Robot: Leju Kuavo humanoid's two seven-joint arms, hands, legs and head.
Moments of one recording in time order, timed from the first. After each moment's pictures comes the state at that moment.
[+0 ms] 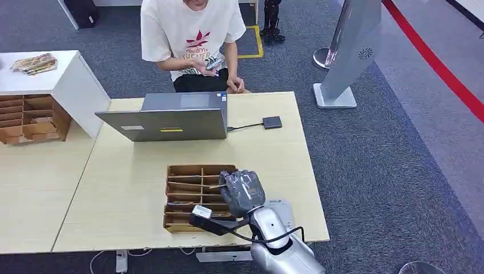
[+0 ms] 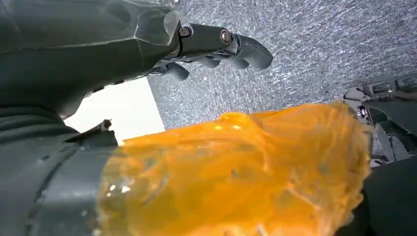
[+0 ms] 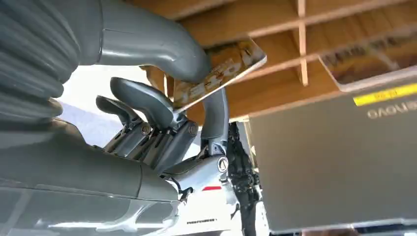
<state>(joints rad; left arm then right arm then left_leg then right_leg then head) -0.07 -0.16 0.69 -0.20 -0.97 0.05 0.14 -0.37 0.16 0.74 -0.90 1.14 -0.51 0.02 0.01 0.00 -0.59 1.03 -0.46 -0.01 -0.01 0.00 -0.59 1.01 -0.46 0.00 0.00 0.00</state>
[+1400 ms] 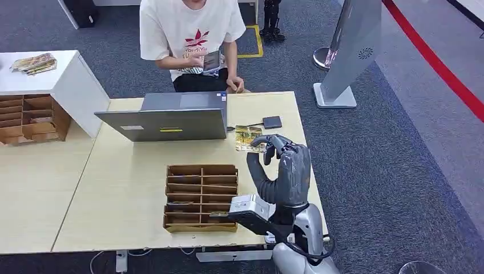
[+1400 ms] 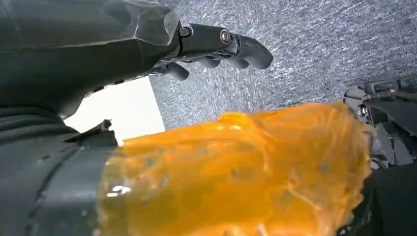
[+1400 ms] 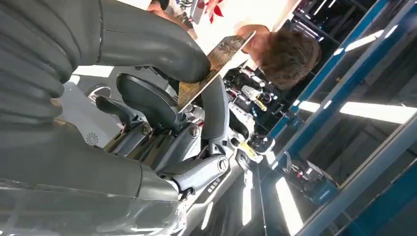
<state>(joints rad) -0.06 -0.16 0.73 -0.20 -0.96 0.07 0.13 -0.20 0.10 0.62 -1.58 0.87 -0.67 -0.15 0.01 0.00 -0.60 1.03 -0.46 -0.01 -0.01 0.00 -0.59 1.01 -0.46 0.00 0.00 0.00</state>
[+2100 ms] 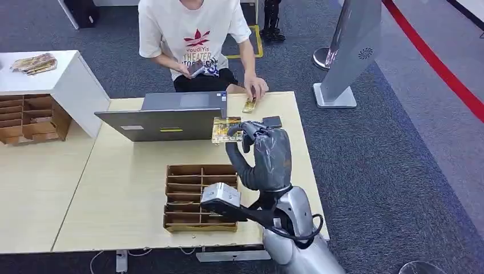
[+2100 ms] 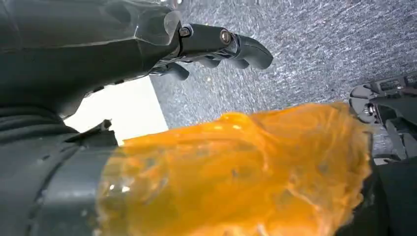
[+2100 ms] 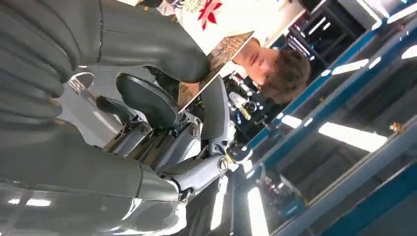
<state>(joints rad) -0.07 -0.17 0.73 -0.20 -1.04 0.04 0.16 -0.36 0.14 0.67 -1.48 0.97 -0.56 -0.09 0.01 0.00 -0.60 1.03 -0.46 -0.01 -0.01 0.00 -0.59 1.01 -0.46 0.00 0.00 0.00</state>
